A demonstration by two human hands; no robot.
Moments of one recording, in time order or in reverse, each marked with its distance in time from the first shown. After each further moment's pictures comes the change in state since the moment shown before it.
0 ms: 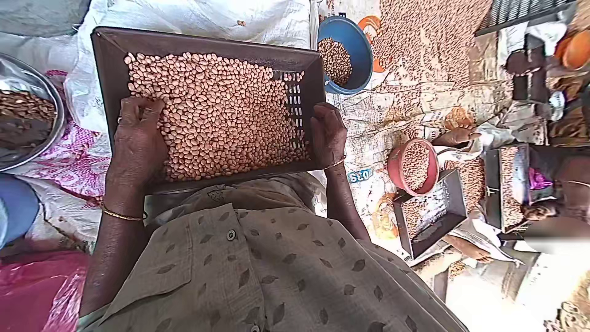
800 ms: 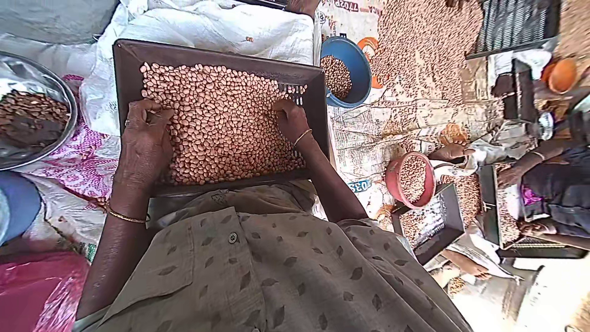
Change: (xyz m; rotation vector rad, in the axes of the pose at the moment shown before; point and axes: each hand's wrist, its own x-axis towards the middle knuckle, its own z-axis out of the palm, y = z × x) left_hand 0.004 -0.005 0.002 -0.038 0.091 0.037; right_hand 0.072 -0.021 0.074 -0.117 -0.492 0.101
